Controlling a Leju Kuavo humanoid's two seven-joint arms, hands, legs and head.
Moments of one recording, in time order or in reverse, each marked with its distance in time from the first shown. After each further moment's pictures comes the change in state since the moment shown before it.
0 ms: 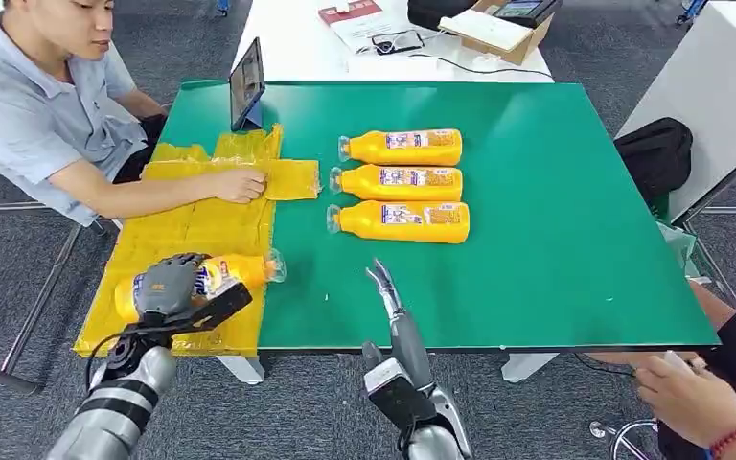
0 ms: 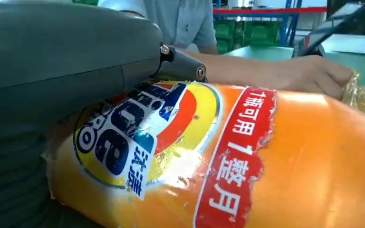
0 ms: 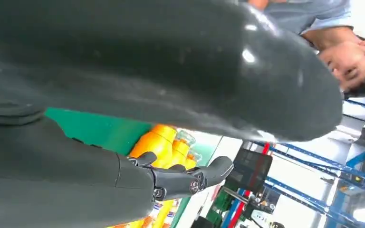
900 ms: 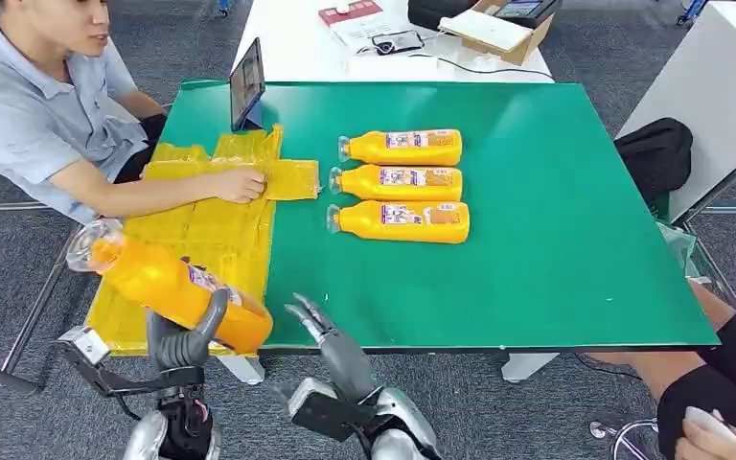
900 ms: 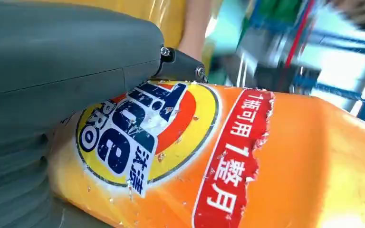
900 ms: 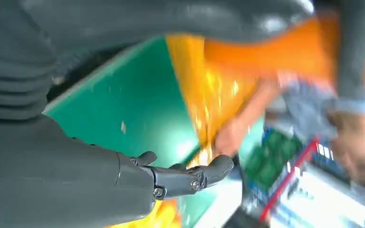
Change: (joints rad) left arm 0.471 -0.317 0.106 -0.747 1.188 -0.179 -0.273; right arm -0.048 0.031 0.088 0.105 0.107 0.048 0.064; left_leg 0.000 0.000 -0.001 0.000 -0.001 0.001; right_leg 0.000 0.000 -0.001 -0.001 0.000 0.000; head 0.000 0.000
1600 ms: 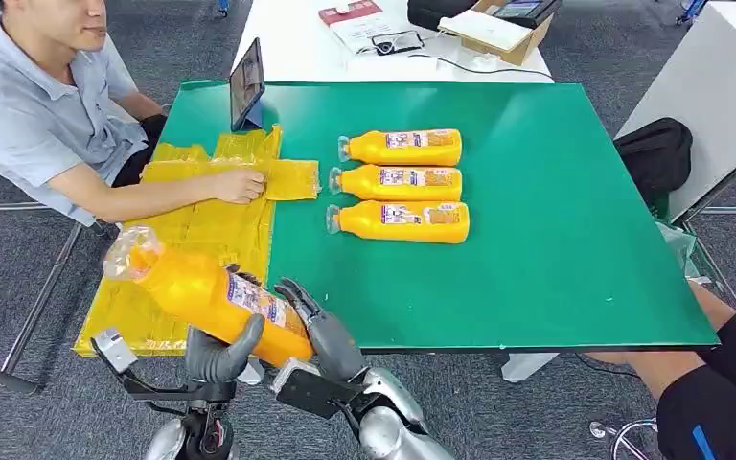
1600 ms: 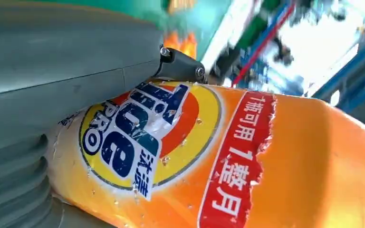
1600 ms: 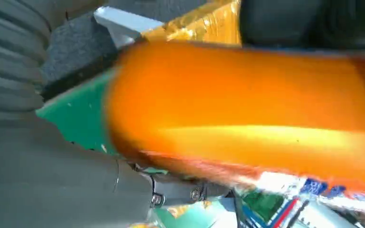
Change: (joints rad) left arm 0.049 0.001 -0.114 0.016 0.449 -0.370 0.061; right arm -0.121 0.039 0.077 0.160 0.047 0.109 0.058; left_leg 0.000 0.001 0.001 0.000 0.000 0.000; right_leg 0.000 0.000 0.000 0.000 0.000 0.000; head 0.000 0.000
